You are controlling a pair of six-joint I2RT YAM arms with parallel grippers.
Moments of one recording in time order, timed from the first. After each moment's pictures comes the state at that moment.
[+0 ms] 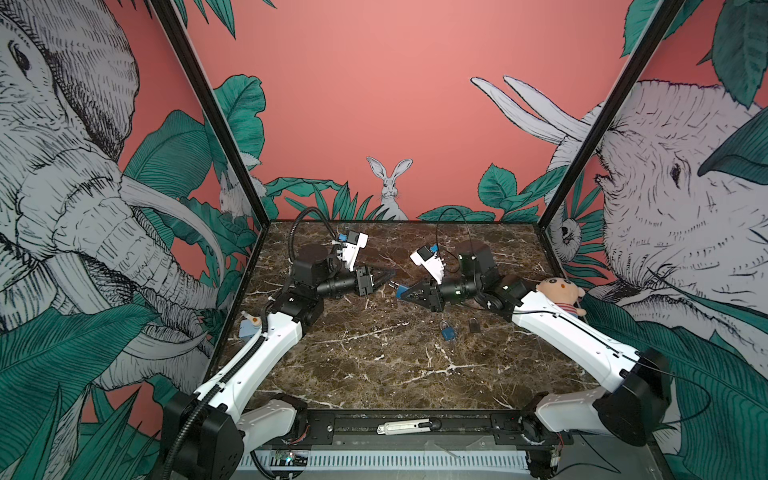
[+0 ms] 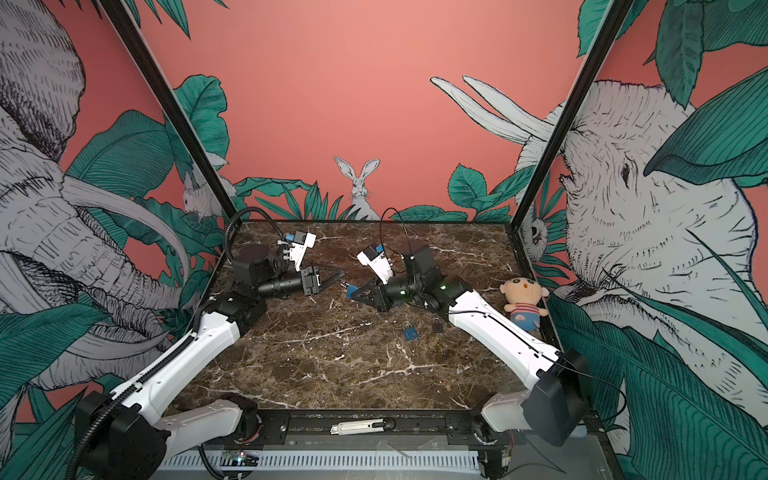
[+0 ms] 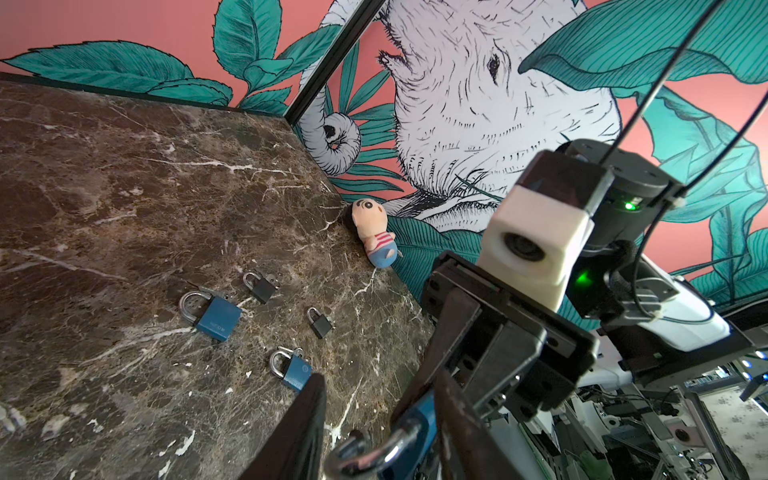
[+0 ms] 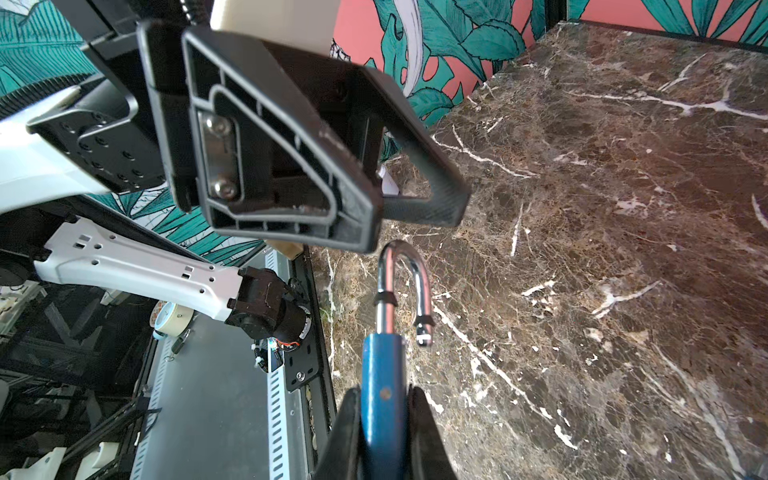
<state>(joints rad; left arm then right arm) -0.40 1.13 0.89 0.03 0.85 -0.59 0.67 1.36 1.18 -0.36 -0.75 0.15</state>
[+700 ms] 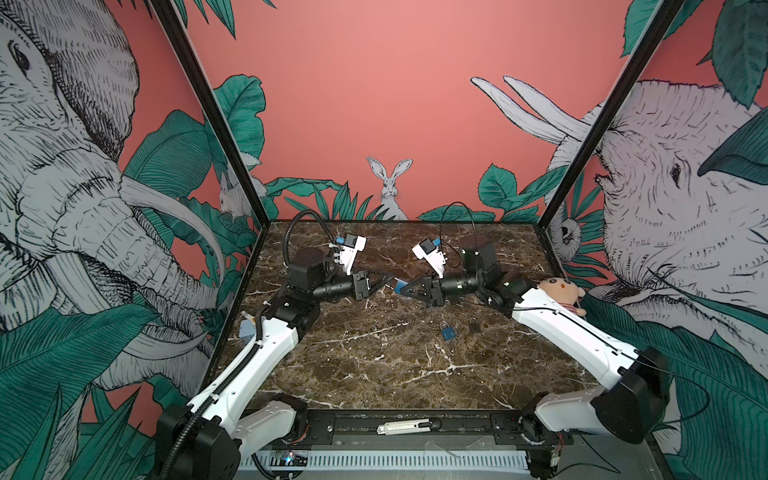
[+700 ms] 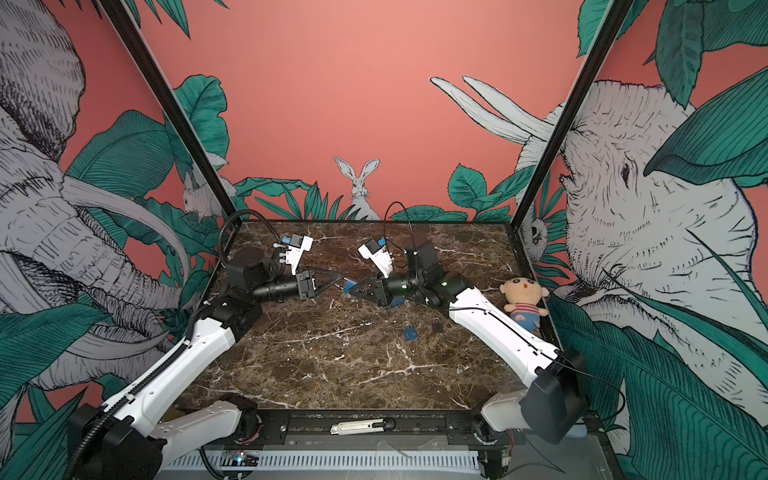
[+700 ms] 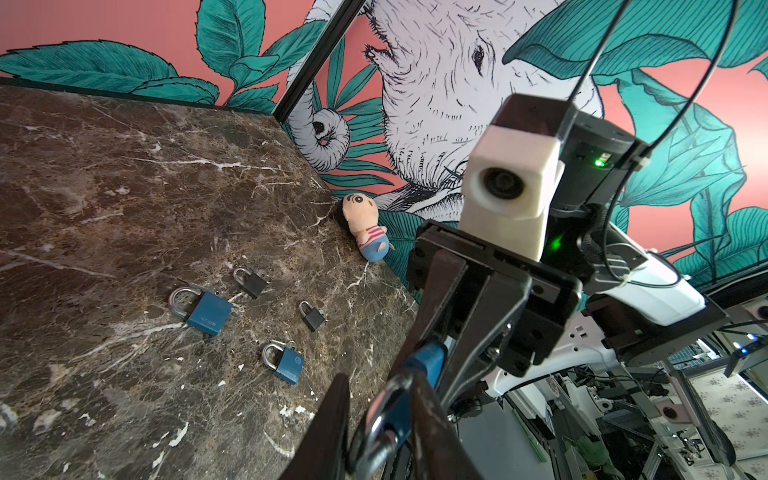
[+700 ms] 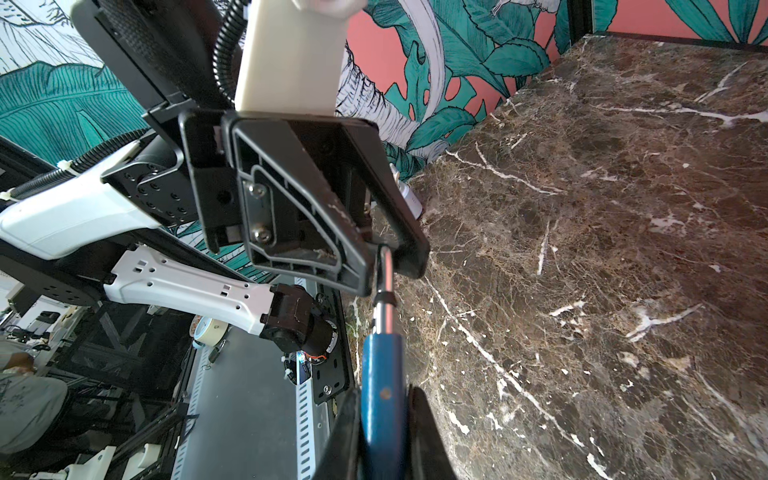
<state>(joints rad) -0.40 1.08 0.87 0.00 0.88 -0.57 0.65 1.37 1.20 -0.30 -0.84 0.22</state>
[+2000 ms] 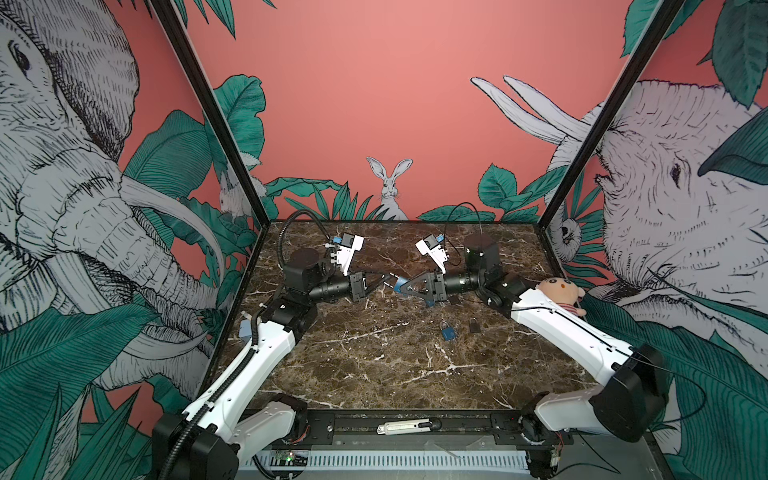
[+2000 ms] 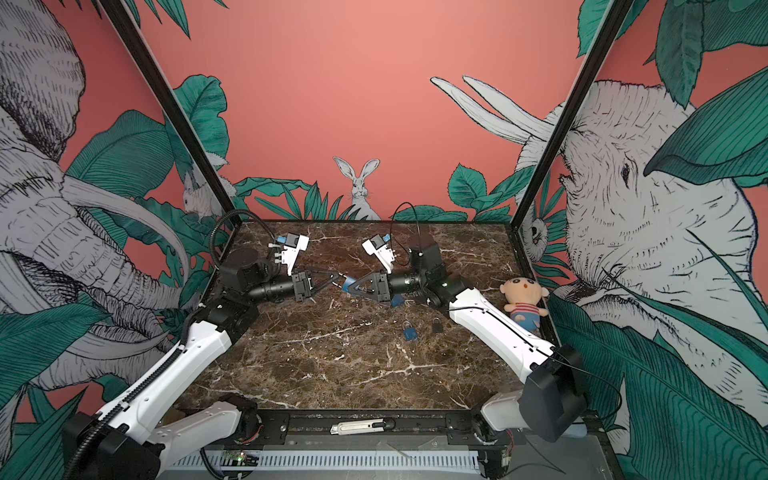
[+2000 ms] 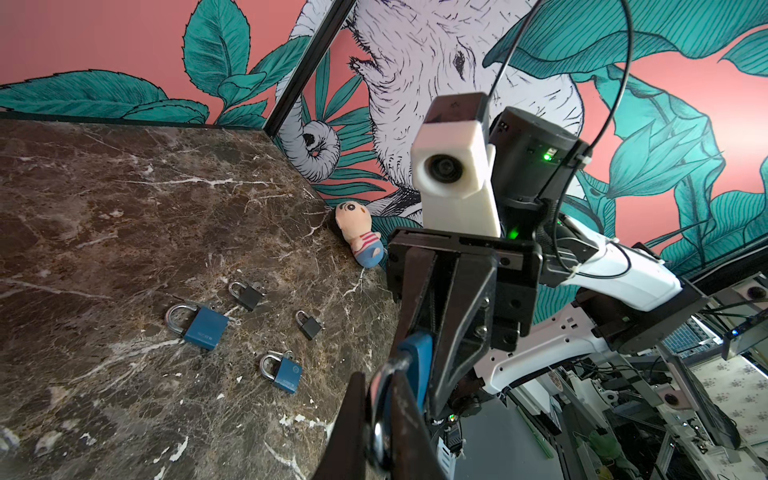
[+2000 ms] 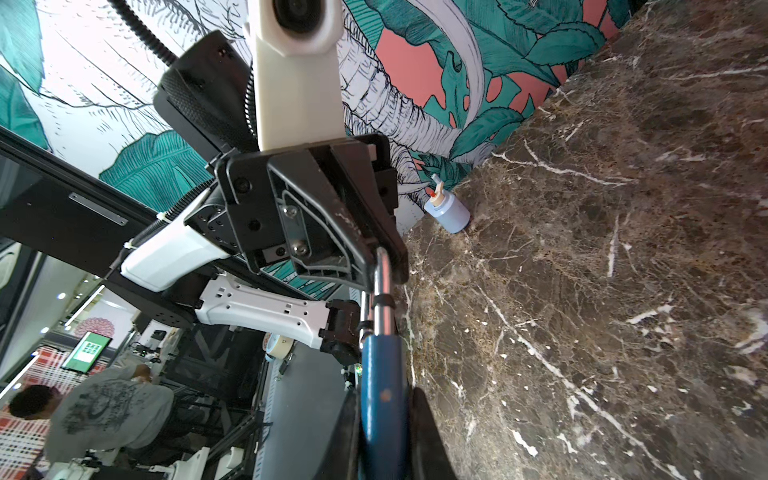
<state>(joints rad) -0.40 1.05 0.87 0.01 0.88 -0.55 0.62 1.38 1.14 -0.10 -1.00 0.49</state>
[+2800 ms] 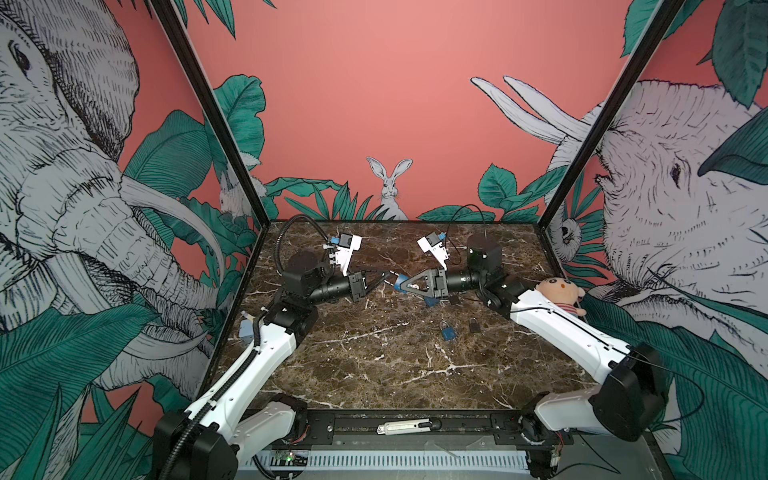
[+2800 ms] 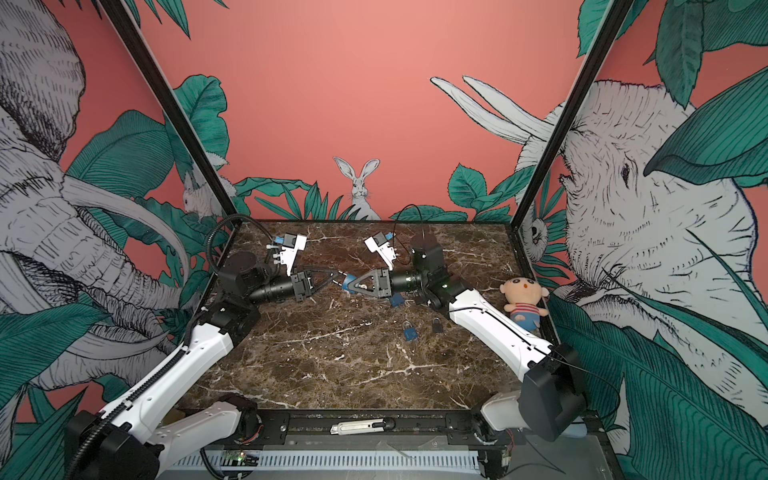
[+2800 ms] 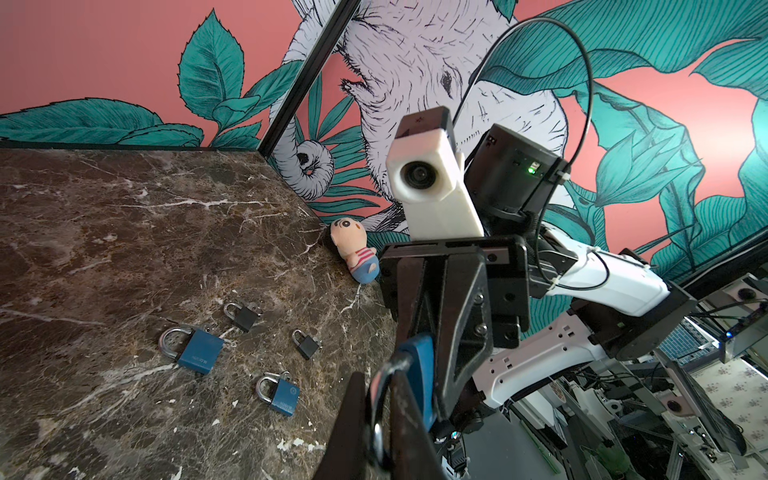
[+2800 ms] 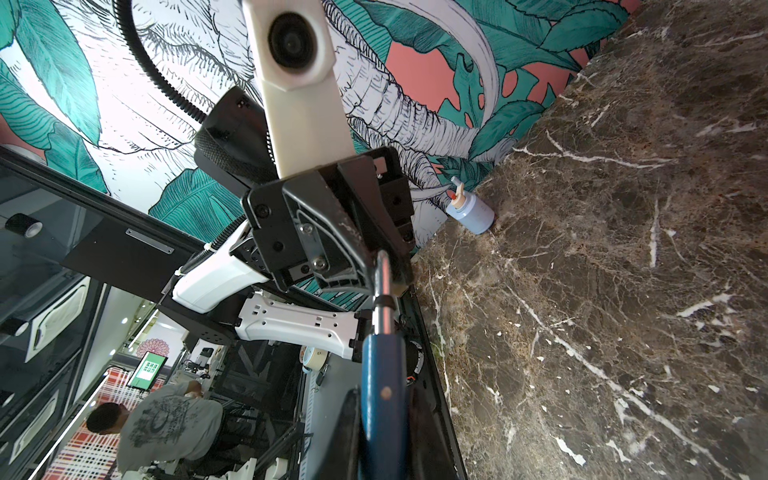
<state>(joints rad) -0.41 1.05 0.81 0.15 0.88 -0.60 0.61 1.39 1.11 0.02 -1.04 0.65</state>
